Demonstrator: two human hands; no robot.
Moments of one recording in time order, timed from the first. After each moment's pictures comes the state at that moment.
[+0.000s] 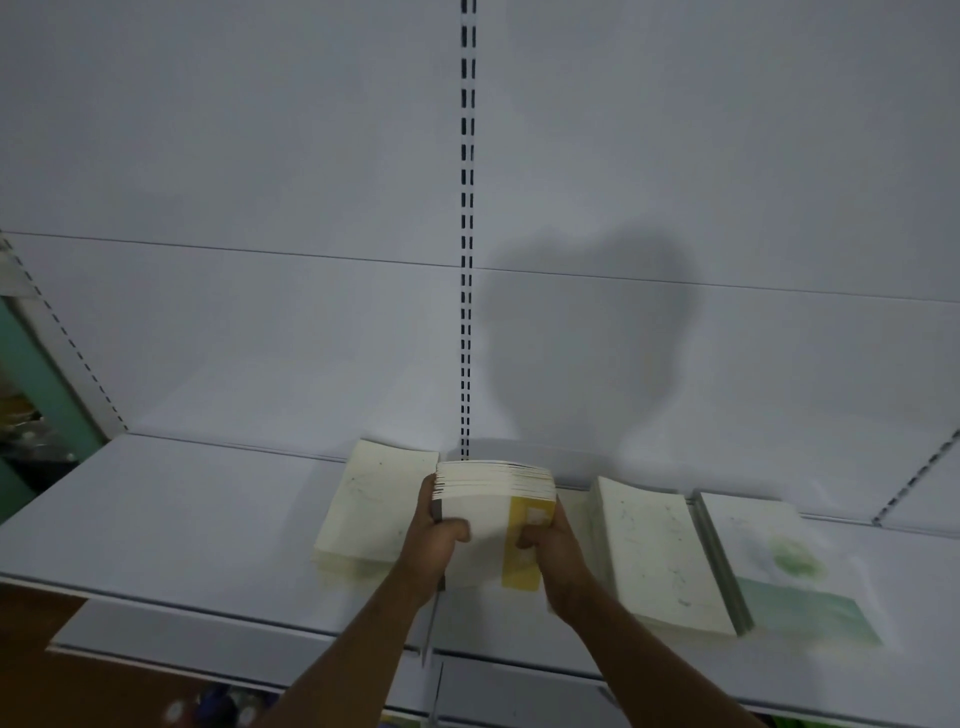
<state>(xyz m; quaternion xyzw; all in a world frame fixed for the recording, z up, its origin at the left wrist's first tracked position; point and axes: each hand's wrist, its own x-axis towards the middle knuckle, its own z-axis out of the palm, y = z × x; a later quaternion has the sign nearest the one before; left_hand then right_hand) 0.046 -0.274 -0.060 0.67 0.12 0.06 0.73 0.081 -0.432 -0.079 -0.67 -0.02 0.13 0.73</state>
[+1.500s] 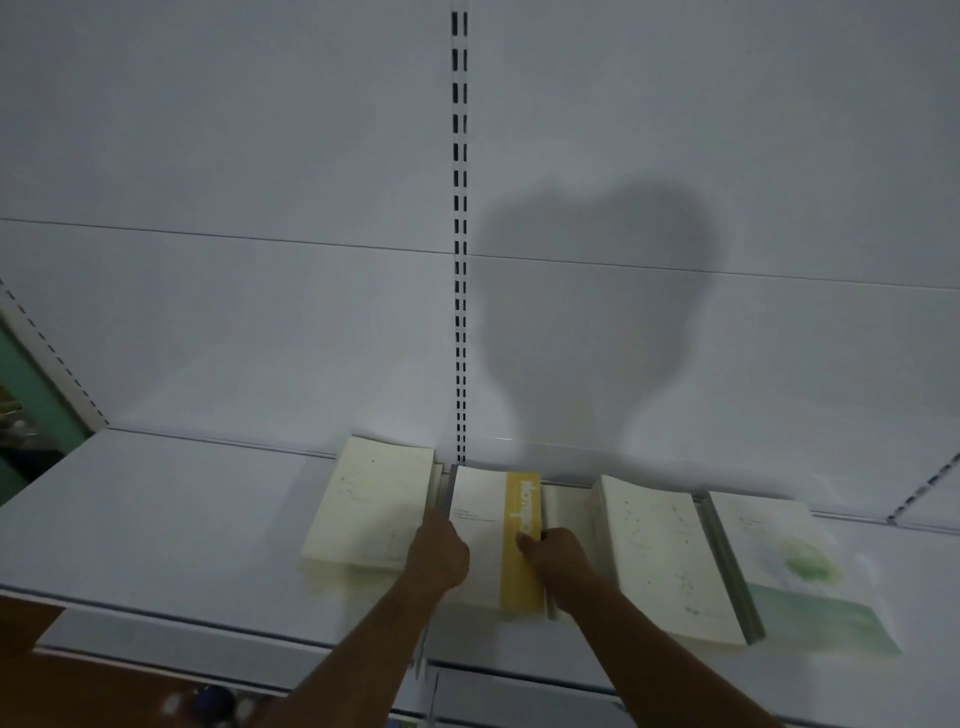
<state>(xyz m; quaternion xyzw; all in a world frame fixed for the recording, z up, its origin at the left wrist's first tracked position) 0.075 -0.283 -0.081 0.88 0.26 -0.09 0.38 0.115 -0.434 -0.100 -0.85 0.10 0.20 0.47</state>
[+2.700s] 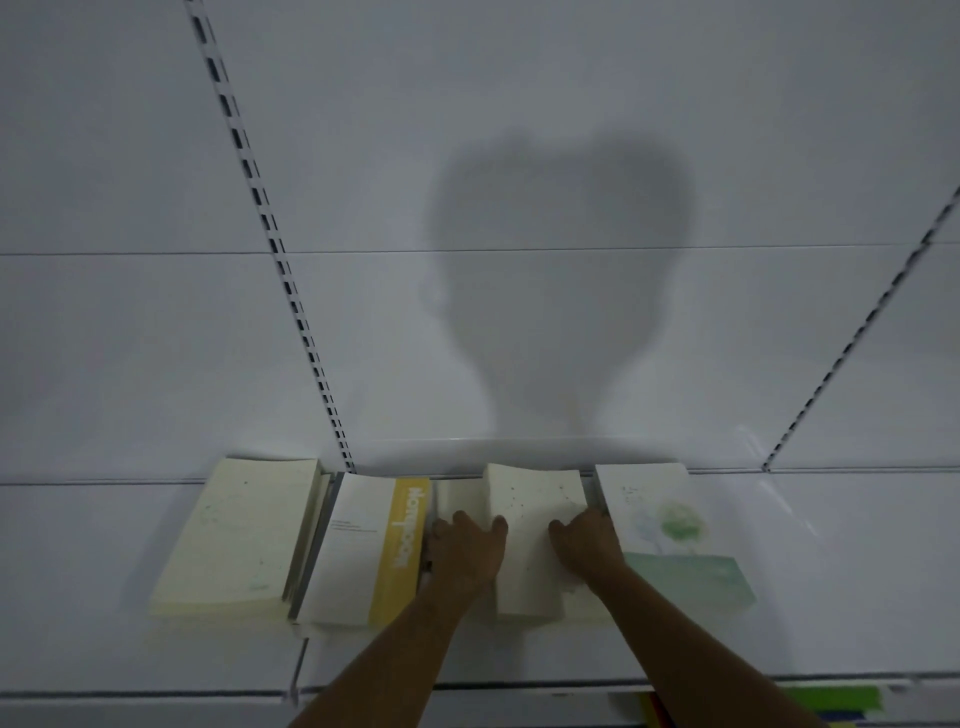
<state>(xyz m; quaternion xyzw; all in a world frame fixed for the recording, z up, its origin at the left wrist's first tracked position) 0.117 -0.462 -0.089 0.91 0.23 -0.13 0.32 0.150 -0.610 -0.106 -0.89 0.21 0.12 0.39</state>
